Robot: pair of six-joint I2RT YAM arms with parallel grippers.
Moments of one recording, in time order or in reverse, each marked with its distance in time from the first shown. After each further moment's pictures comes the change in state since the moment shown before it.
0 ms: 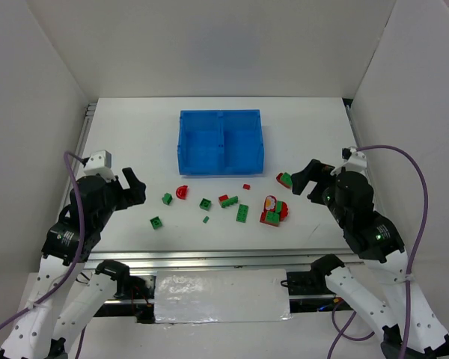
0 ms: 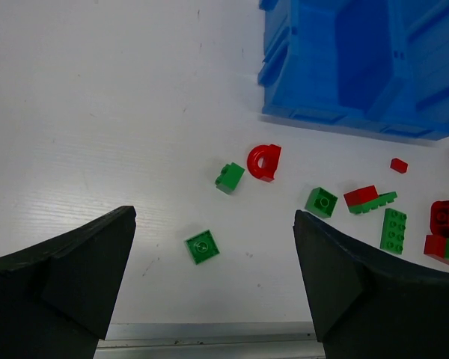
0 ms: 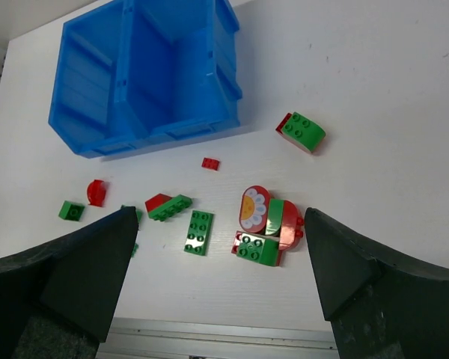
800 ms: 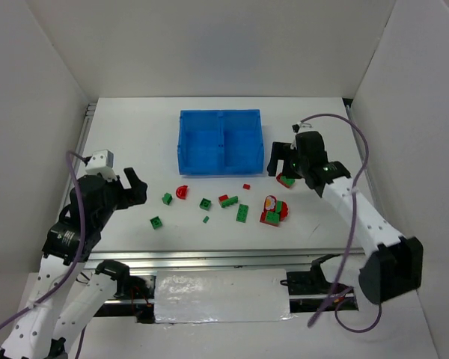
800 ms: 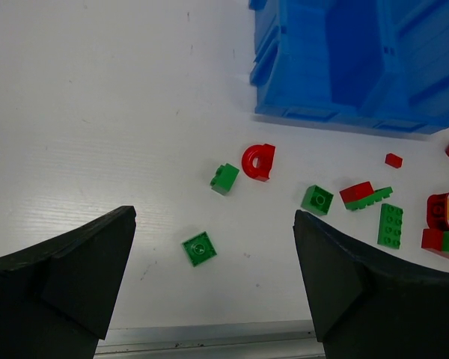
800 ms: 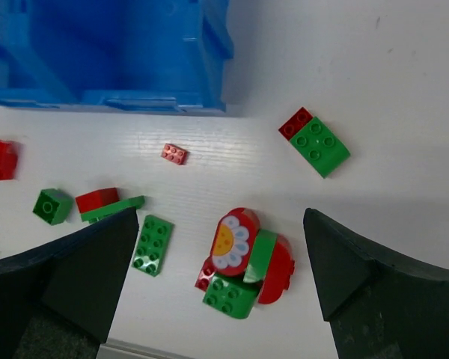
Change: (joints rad) left arm 0.001 0.008 -0.005 0.019 0.032 0.022; right arm -0.080 0.517 0.018 0.228 -0.193 -0.198
